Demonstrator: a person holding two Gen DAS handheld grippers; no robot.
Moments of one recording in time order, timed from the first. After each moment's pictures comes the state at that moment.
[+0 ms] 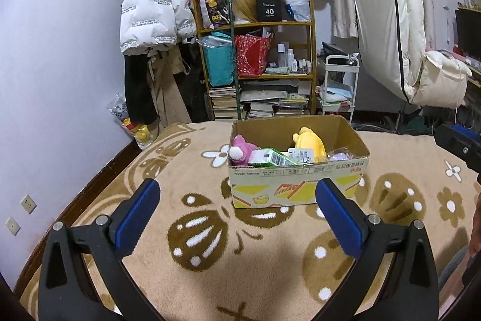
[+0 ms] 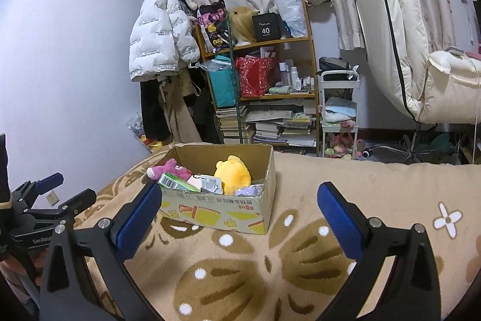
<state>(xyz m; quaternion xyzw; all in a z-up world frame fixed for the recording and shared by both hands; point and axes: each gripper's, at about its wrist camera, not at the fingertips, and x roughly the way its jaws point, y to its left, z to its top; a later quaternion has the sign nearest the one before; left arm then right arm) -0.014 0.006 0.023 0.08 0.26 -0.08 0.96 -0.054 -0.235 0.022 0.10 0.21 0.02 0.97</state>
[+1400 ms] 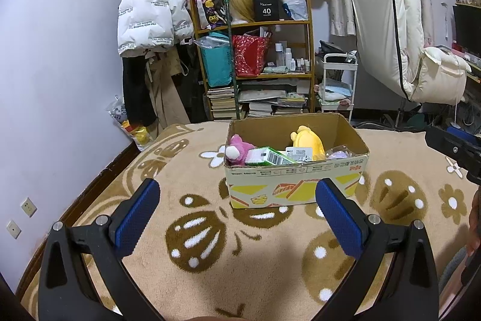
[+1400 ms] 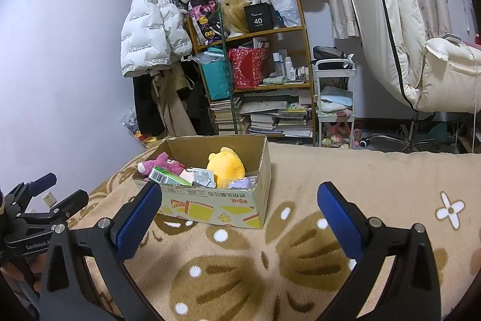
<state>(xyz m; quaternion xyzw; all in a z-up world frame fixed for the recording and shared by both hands) -0.013 0.001 0.019 0.09 0.25 -0.08 0.96 -0.042 -0.236 0.010 0.12 0.22 0.01 0.97</state>
